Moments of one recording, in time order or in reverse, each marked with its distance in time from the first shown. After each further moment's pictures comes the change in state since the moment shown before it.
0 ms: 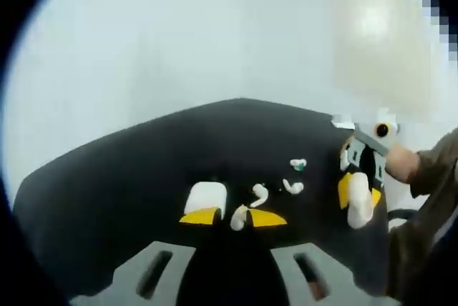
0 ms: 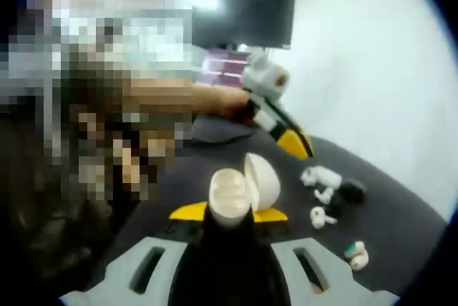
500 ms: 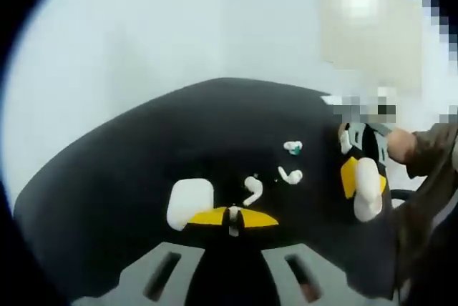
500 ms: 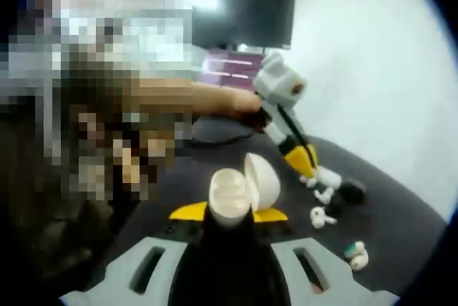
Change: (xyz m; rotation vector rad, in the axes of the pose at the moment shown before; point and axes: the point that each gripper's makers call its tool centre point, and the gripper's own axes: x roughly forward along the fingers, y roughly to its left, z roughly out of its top) left arm 0.018 -0.001 -0.012 0.024 0.131 -0.026; right arm 0.000 0.000 0.000 -0.004 -0.001 0.000
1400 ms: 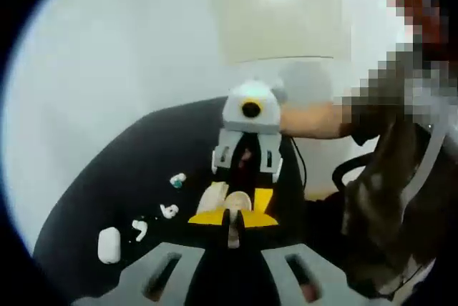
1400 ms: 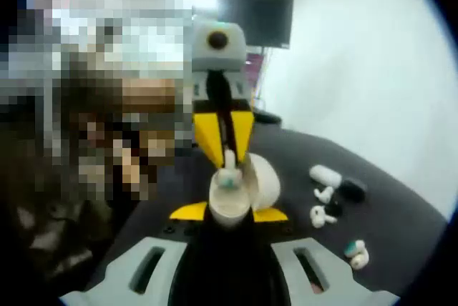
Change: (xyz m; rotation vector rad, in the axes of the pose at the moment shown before) left arm -0.029 -0.153 0.015 0.358 -0.078 -0.238; right arm 0.000 0.000 0.000 0.011 0.002 -0.002
